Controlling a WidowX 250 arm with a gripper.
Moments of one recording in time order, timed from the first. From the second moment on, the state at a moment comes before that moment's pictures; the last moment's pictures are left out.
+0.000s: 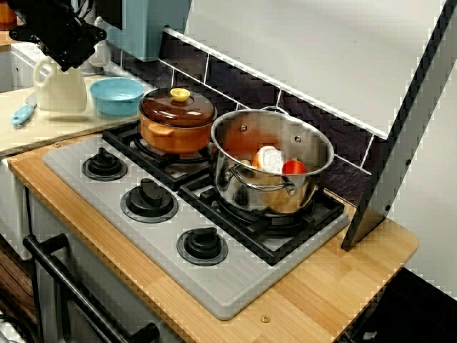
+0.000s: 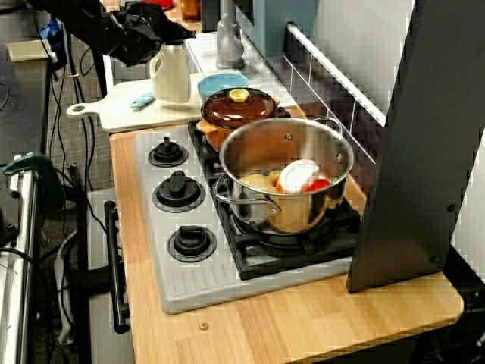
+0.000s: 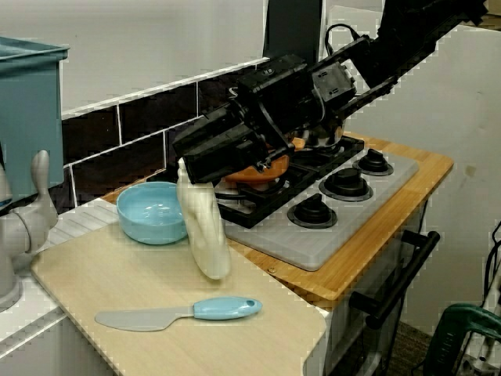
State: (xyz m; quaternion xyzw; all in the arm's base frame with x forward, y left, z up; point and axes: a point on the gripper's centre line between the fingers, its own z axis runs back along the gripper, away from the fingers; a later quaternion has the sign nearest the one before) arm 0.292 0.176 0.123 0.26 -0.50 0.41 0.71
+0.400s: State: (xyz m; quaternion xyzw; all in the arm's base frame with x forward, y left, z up) arm 0.292 0.172 0.121 0.26 -0.51 0.41 0.71
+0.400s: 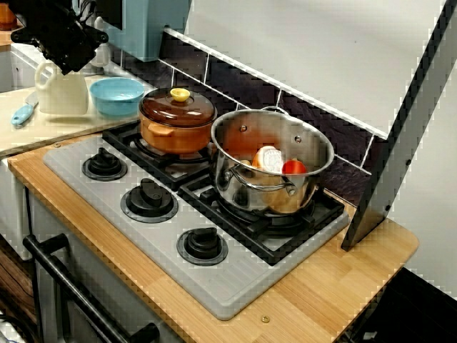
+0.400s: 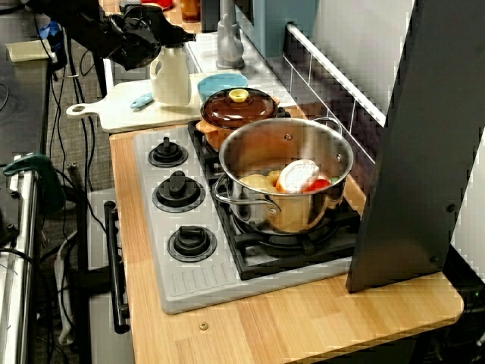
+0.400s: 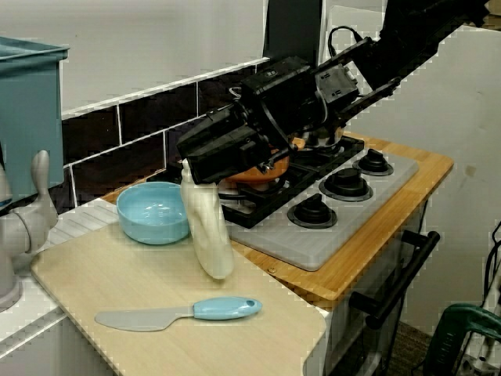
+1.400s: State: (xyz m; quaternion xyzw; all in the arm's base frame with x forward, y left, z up) arm 0.293 0.172 0.117 0.26 -0.51 0.41 0.71
